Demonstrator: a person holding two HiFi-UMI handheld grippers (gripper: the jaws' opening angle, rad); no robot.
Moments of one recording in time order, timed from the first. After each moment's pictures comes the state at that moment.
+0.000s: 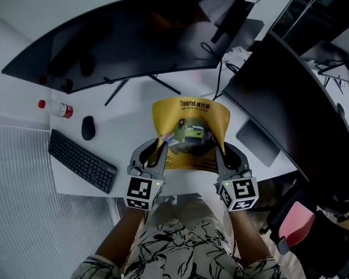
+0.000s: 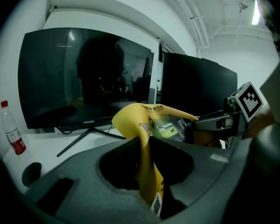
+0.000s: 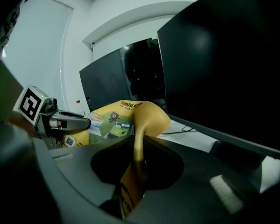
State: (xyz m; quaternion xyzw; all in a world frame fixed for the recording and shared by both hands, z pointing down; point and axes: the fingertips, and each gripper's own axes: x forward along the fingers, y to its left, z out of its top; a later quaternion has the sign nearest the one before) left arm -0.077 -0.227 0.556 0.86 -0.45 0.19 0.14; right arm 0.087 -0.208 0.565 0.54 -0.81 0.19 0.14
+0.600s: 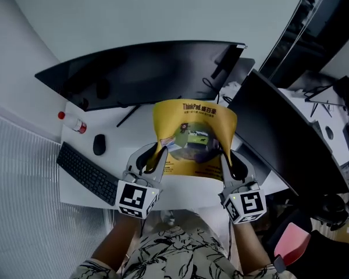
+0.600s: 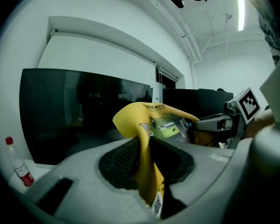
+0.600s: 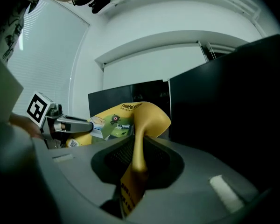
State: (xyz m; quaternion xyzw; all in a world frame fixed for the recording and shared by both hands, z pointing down) left arm -0.090 -0.239 0.427 0.88 -0.46 0.10 0.06; right arm 0.080 -0.218 0.427 0.54 -0.83 0.08 0.06
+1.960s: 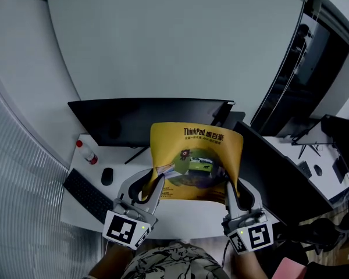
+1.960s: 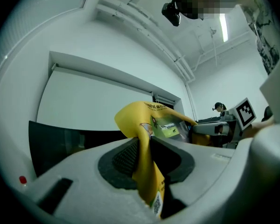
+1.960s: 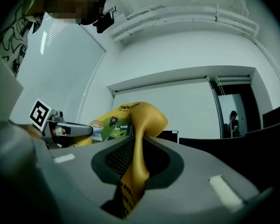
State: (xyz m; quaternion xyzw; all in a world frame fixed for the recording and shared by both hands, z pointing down) left arm -0.104 -0.178 0.266 0.89 -0.46 -0.02 -0.05; right arm 0.073 -0.164 0.267 0.52 -0.85 -0.05 -0.05
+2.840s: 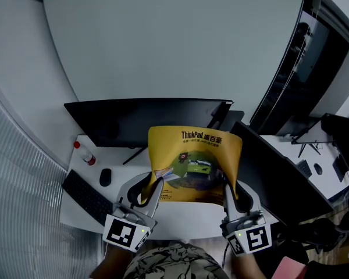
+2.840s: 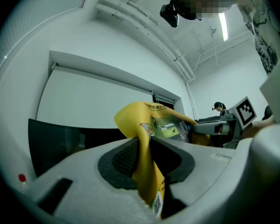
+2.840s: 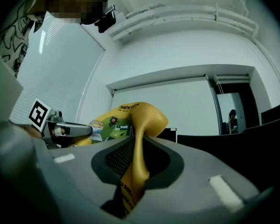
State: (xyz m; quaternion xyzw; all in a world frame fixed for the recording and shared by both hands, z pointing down) left arm -0.100 -0.183 0.276 0.89 -0.46 -0.01 -0.05; right arm 0.076 -0.169 0.275 0.52 -0.85 -0.04 -0.04
